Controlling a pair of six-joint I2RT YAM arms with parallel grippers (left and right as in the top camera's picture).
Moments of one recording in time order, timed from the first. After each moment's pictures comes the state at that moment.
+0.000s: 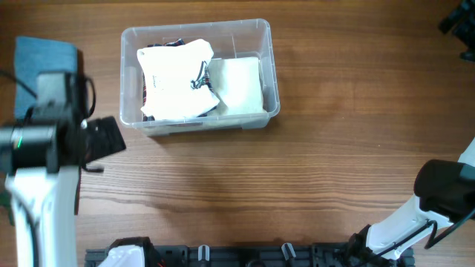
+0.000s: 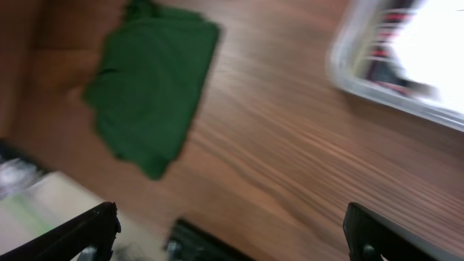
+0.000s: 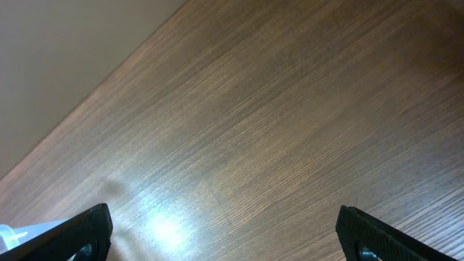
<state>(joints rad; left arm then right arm) 0.05 1.25 1.50 -1.56 -0.35 -0.32 -0.43 1.93 2.28 -1.35 -0.10 0.29</state>
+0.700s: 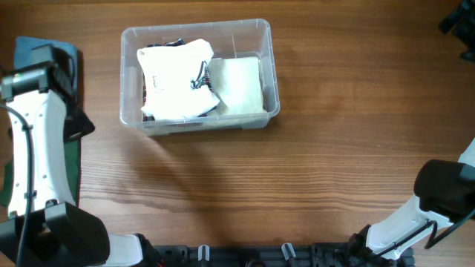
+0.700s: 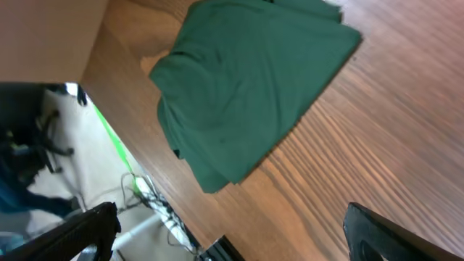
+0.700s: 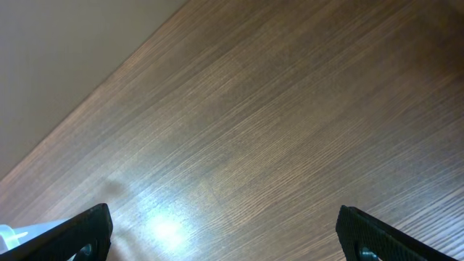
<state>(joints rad) 0.29 1.61 1.48 -1.41 -0.57 -0.37 -0.43 1.93 2.28 -1.35 -0.10 0.29</state>
